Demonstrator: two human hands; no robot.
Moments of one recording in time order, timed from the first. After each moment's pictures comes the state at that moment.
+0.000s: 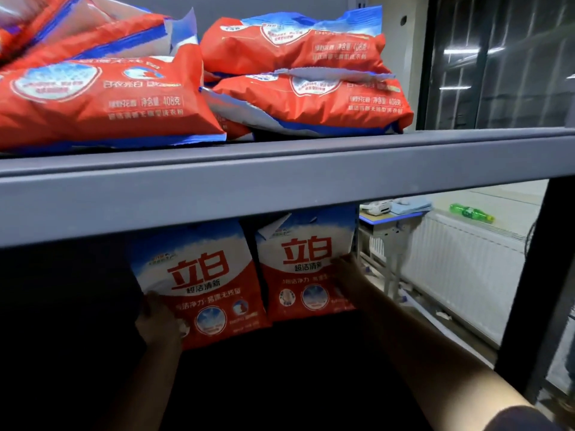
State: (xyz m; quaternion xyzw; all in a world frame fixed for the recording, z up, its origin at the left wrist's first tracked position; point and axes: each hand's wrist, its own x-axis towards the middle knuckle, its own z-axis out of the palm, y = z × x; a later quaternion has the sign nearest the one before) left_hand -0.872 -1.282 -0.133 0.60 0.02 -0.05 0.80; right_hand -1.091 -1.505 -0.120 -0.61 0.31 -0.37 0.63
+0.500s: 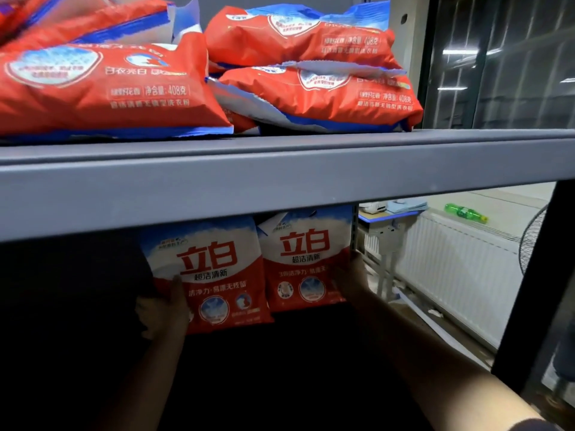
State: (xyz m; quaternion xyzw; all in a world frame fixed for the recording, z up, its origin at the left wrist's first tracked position) left_hand -0.856 -1.297 -0.143 0.77 -0.01 -0.02 0.63; right_hand -1.090 -1.508 -0.135 -0.67 0.41 -0.40 0.48
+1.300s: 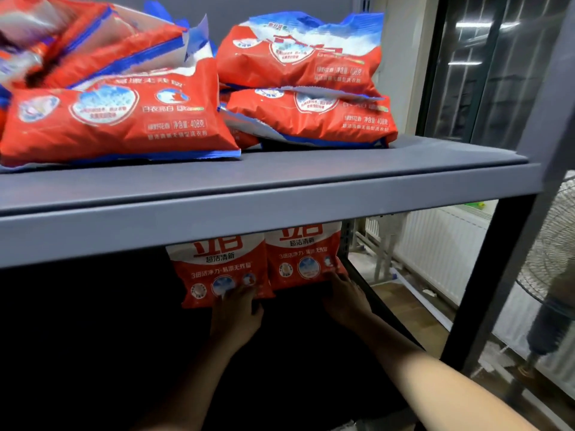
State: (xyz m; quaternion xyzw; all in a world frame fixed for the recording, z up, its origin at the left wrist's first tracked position) left_hand -0.963 -1.277 -0.147 0.83 -0.51 0.03 0.24; right_hand -1.139 -1.428 -0.130 -0.87 0.42 -0.10 0.23
